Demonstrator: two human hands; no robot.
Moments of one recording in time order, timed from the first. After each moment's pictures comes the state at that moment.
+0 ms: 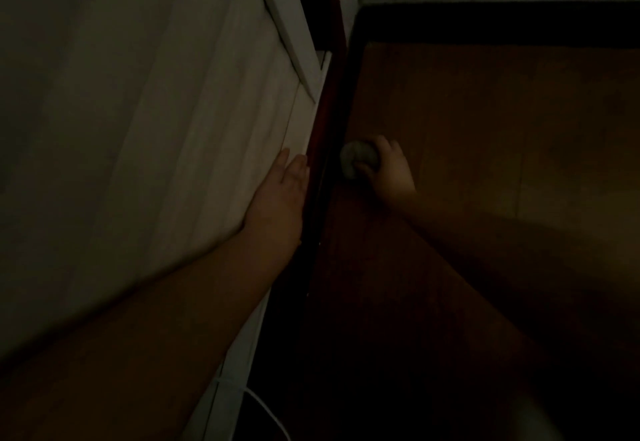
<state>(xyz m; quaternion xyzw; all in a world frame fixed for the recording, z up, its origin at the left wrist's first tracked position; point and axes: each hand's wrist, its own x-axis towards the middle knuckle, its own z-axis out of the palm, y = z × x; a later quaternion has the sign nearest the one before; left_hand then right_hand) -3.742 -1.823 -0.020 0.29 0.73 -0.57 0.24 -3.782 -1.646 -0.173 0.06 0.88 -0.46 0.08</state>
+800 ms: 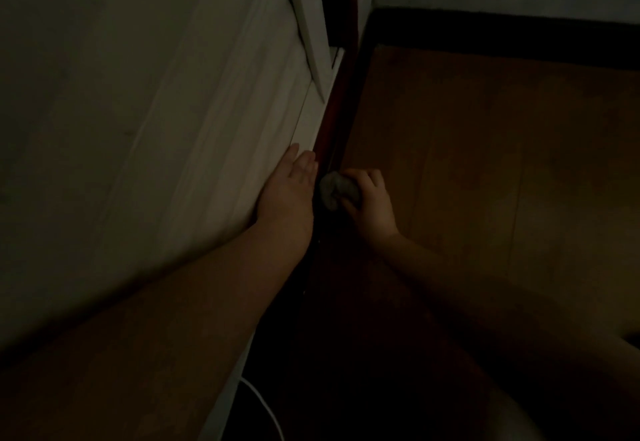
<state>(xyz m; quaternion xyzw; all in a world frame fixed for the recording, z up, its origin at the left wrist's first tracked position) -3.744 -1.819 -0.021 0.27 0.76 -0.54 0.25 -3.728 -1.693 -0.165 0.02 0.87 -0.50 0.03</state>
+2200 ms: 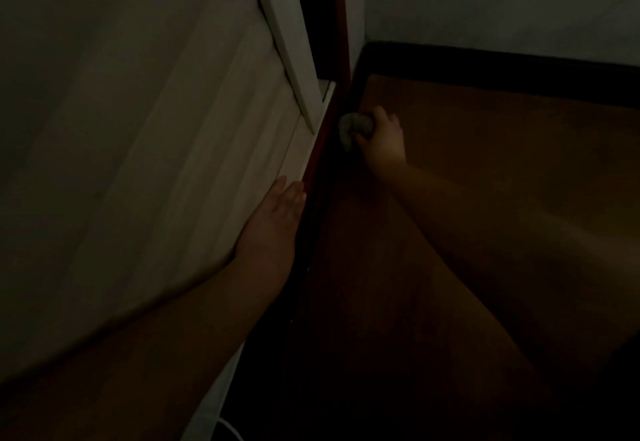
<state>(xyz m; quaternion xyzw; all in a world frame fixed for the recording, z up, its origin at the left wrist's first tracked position) -3.741 -1.828 -0.026 0.29 0.74 -0.55 0.25 -3.879 -1.647 -0.142 0.11 0.89 -0.44 0.03</state>
